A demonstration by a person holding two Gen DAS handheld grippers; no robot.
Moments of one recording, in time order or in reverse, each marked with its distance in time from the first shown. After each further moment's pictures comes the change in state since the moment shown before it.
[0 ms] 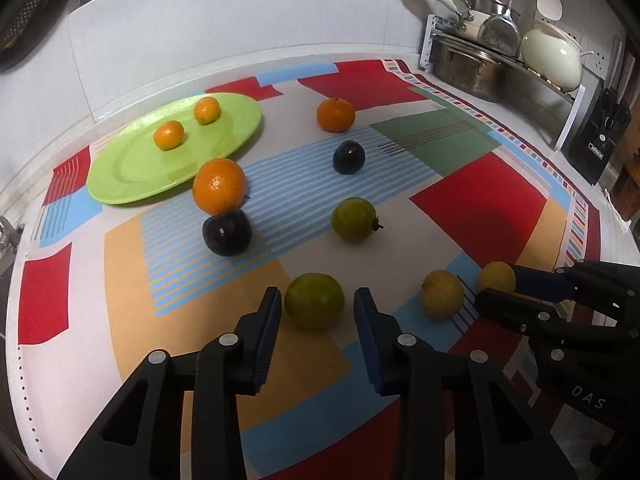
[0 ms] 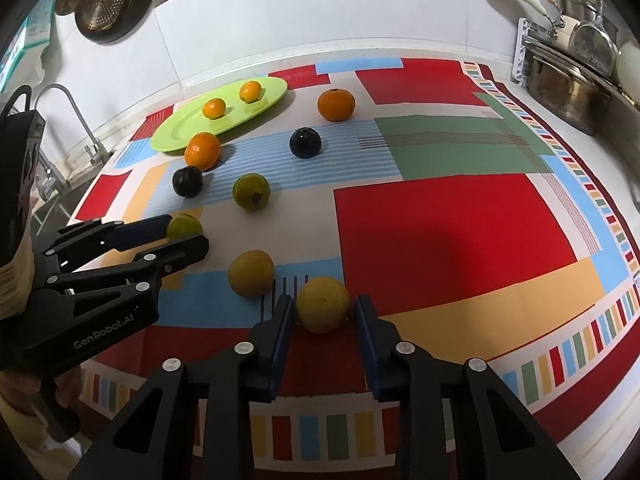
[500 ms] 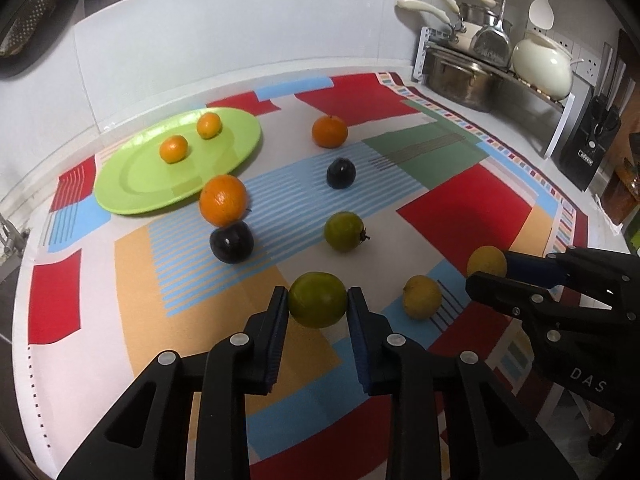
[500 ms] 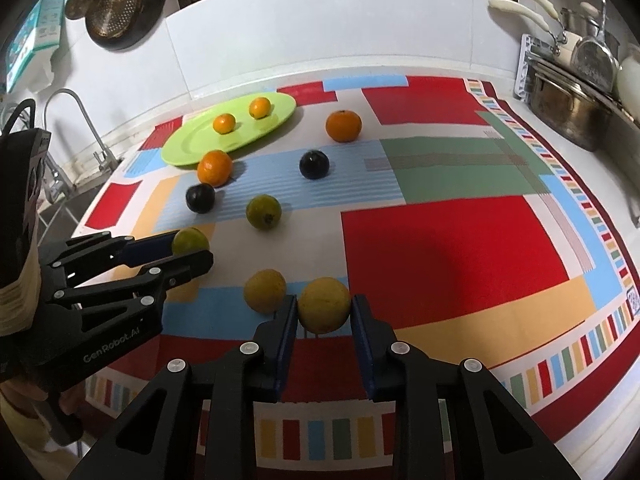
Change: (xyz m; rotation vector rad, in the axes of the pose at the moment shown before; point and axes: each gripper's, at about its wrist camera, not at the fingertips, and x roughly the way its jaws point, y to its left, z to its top) left arm -0.025 -0.001 0.002 -0.001 -0.036 -0.012; right arm -0.017 0.005 0.010 -0.020 -0.049 0.010
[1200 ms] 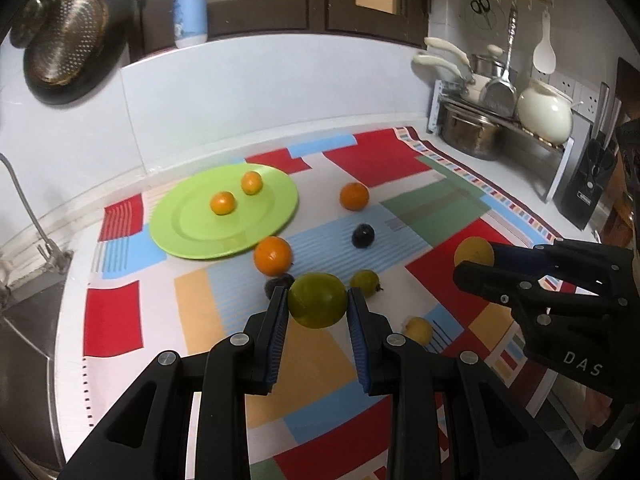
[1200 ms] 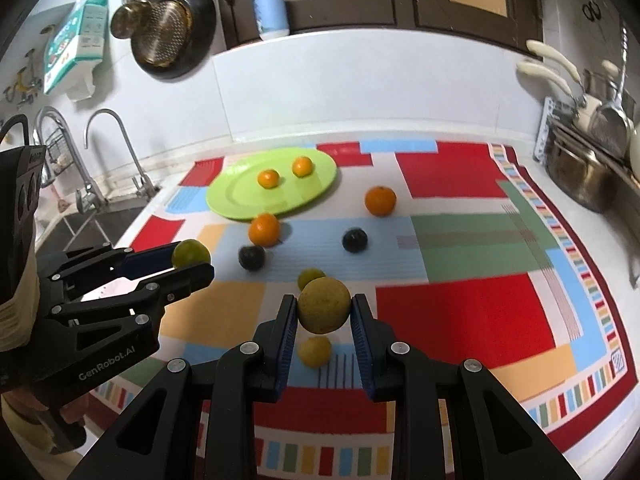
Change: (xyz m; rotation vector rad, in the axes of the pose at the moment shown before) left arm -0.062 0.013 0.016 -0.036 -0.144 0.076; right arm -0.042 0.026 0.037 -0.099 -0.139 0.069
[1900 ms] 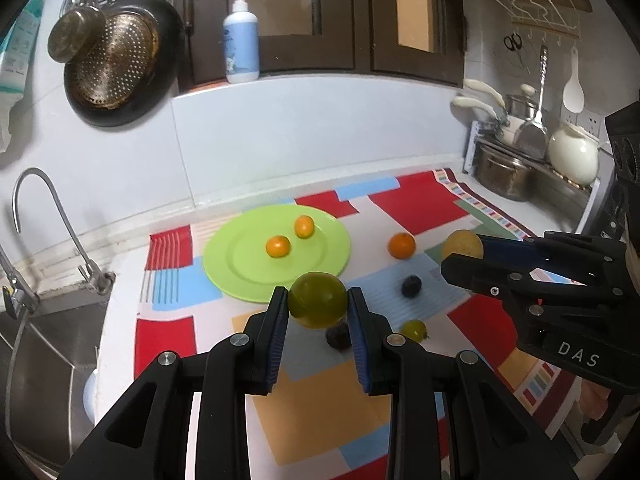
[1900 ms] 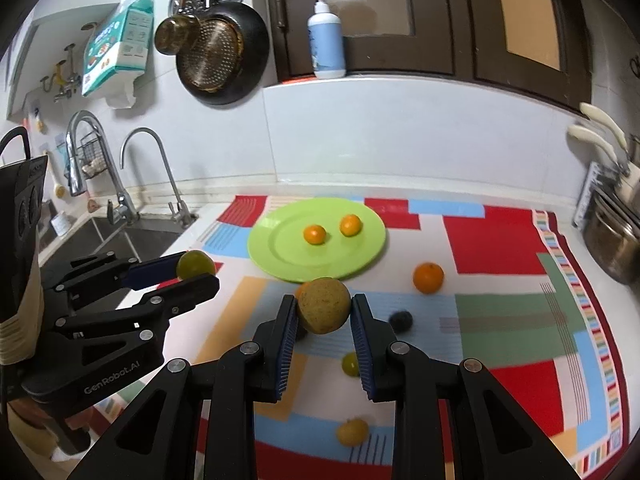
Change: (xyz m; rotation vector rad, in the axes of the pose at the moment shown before) left arm -0.024 0.038 0.029 -0.047 -0.108 0.111; right arm 0.008 0.032 0.056 -0.114 -0.097 0.112
